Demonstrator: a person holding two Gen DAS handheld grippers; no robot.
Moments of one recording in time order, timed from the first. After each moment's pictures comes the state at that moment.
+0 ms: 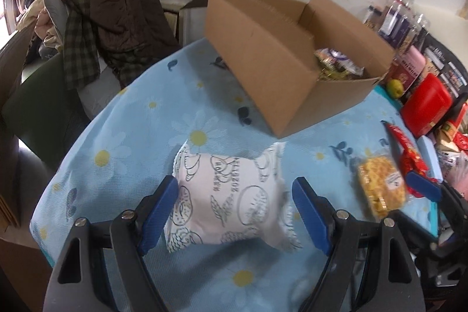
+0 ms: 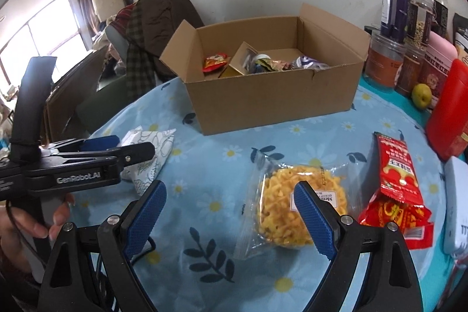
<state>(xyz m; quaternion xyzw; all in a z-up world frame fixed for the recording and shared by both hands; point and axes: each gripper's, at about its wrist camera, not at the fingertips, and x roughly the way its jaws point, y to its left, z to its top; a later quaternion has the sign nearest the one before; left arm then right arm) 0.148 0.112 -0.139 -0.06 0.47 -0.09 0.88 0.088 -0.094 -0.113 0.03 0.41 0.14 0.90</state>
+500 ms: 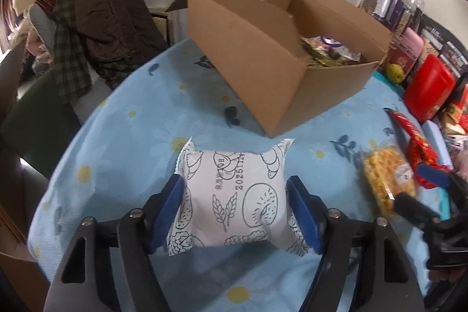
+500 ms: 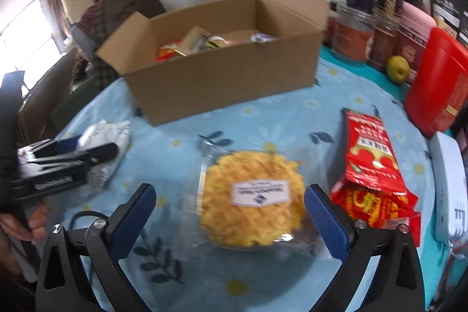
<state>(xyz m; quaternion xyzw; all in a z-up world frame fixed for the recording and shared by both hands) 0.155 0.094 -0.144 -0.02 0.46 -0.12 0.88 0.100 -0.133 -0.136 0.04 0.44 0.07 0.89</state>
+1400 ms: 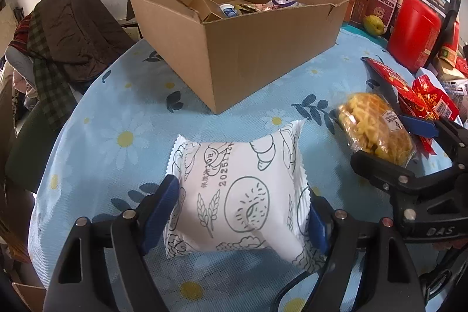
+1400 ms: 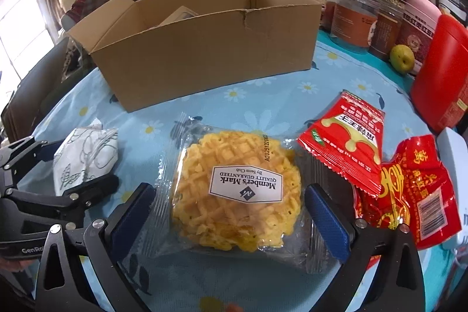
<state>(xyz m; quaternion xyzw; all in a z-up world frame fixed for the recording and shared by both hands) 0.138 0.042 -0.159 0.08 0.47 -0.14 0.87 0.117 -0.137 -0.163 0.02 0.46 0.06 0.89</state>
